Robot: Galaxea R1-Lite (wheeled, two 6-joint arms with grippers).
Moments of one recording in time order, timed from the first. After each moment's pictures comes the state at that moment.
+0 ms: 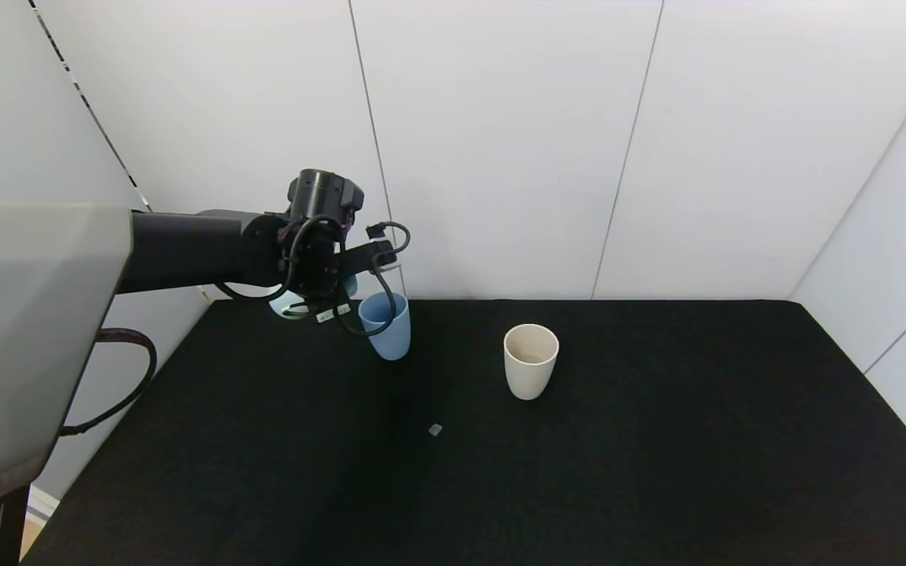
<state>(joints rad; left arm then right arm) -0.29 2.21 -1.84 0.27 0.57 0.99 0.00 0.00 0.00 0.00 0.01 -0.01</state>
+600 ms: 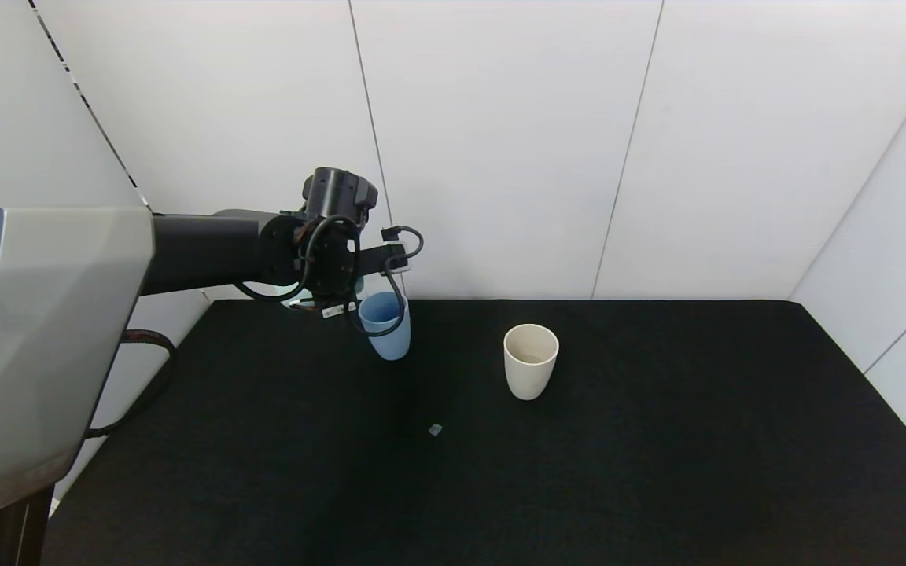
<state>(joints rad) -0.31 2.24 -1.90 0.27 0.62 1.09 0.00 0.00 0.00 0.00 0.01 0.00</state>
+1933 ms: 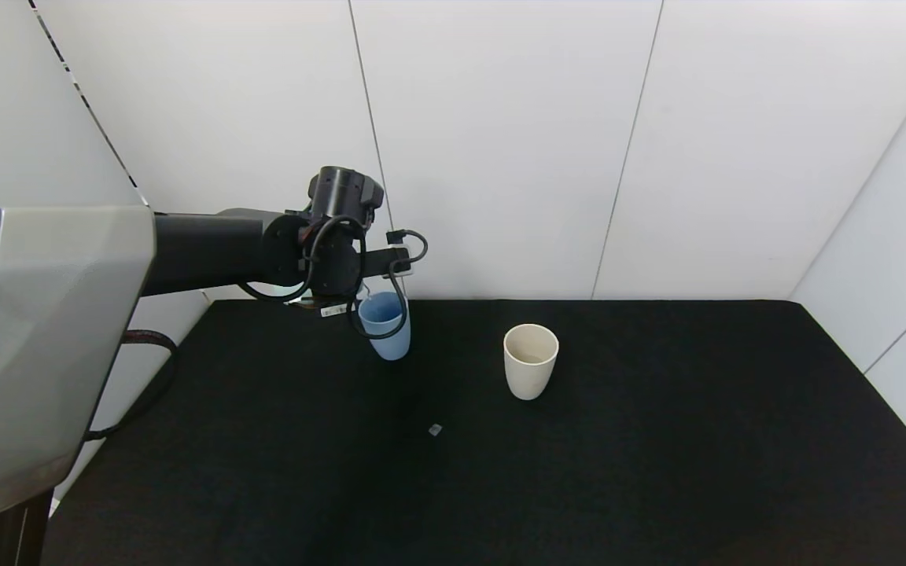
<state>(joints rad) -0.33 2.24 -1.89 0.27 0.67 1.15 0.00 0.00 0.00 0.00 0.01 -0.01</state>
